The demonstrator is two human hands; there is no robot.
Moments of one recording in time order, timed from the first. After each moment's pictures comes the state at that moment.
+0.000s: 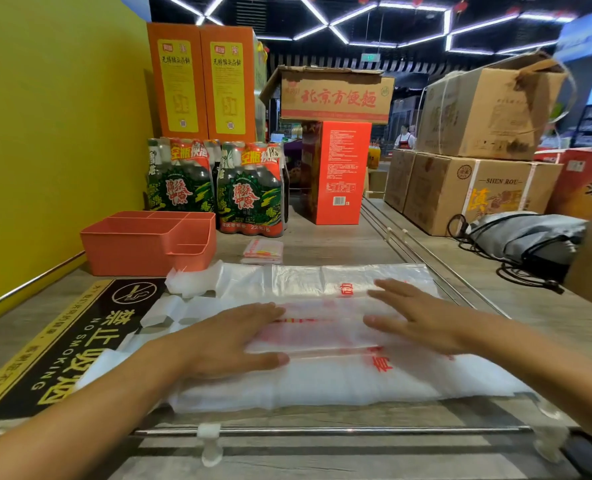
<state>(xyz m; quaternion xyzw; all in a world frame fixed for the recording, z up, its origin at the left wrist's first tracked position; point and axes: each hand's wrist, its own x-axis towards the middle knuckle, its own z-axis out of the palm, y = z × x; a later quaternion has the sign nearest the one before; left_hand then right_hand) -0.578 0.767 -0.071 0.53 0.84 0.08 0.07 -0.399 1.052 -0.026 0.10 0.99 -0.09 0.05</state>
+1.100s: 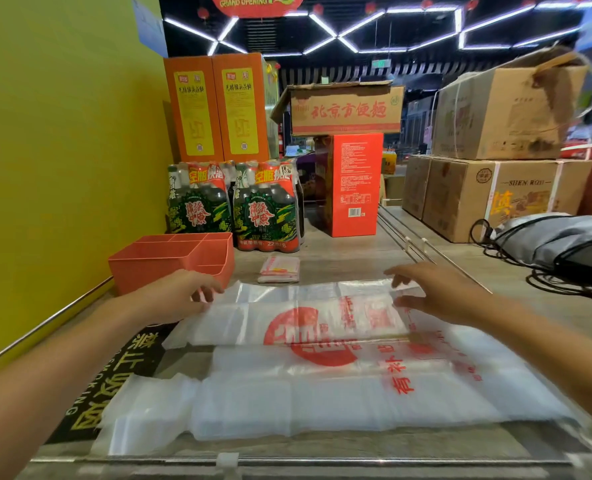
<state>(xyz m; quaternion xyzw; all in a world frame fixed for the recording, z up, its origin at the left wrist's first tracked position) -0.676 0.720 -0.005 0.40 0.91 0.07 0.00 -0.453 1.118 -0.026 0.05 0.99 -0.05 -0.14</state>
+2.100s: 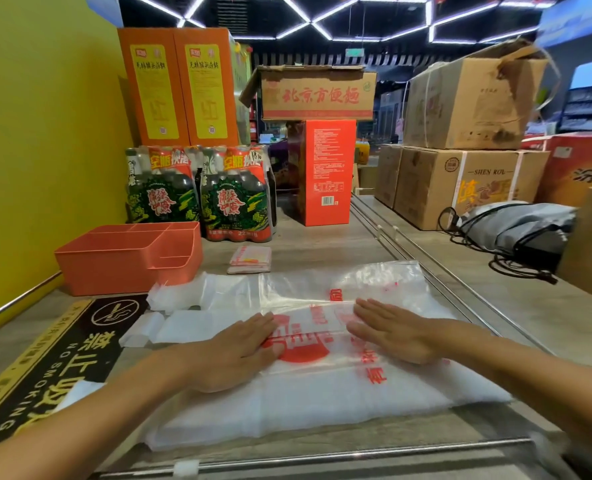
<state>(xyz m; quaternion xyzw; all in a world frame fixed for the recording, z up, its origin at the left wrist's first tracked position) -0.588 0.799 -0.076 0.52 0.83 0.08 0.19 -0.432 1.072 -0.067 0.09 0.98 -0.05 0.15</state>
